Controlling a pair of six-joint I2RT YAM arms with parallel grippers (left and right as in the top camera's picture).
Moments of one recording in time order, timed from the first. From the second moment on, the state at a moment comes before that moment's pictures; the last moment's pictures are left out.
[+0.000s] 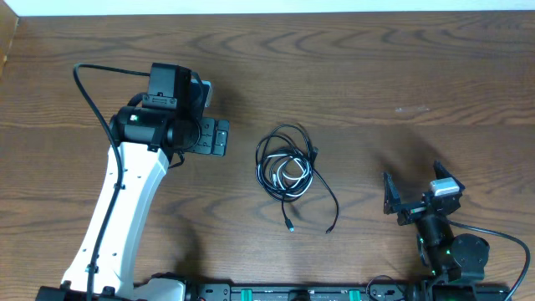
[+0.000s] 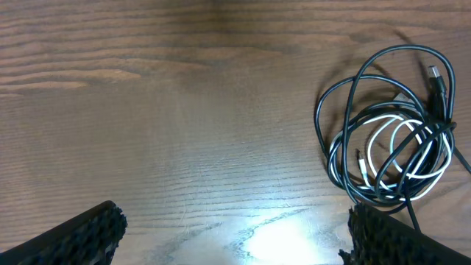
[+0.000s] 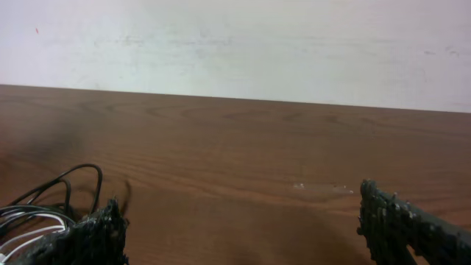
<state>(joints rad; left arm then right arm) -0.15 1.42 1.30 -1.05 0.06 0.01 -0.03 0.01 0.01 -0.05 -0.25 -0.02</state>
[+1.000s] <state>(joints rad) -0.15 1.42 1.30 -1.05 0.06 0.01 -0.03 0.02 0.01 -0.05 -0.25 -0.02</state>
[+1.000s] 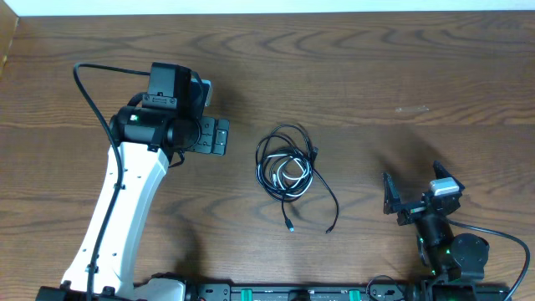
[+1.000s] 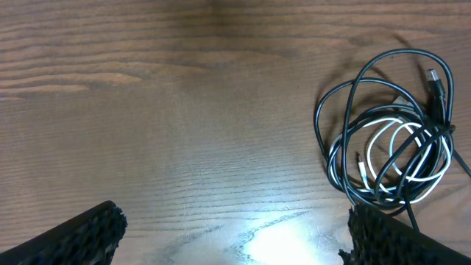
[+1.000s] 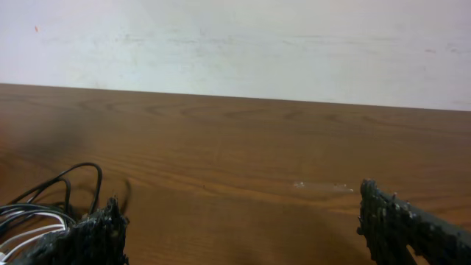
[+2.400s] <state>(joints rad) -0.25 1.42 1.30 -1.06 0.06 0.08 -0.03 0.02 0.01 -0.05 -0.25 -0.02</state>
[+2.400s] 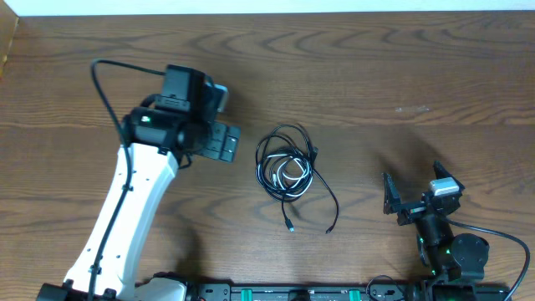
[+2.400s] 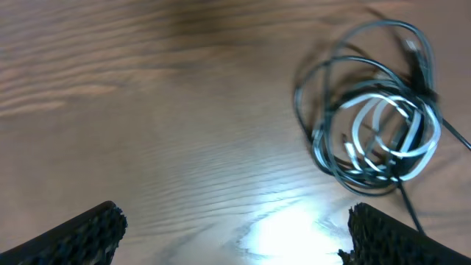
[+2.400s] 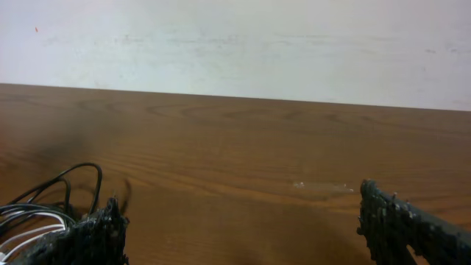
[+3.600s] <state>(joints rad) -0.45 1.48 1.30 -1.02 0.07 -0.01 -0.03 0.02 0.01 -0.05 -0.25 -0.02</state>
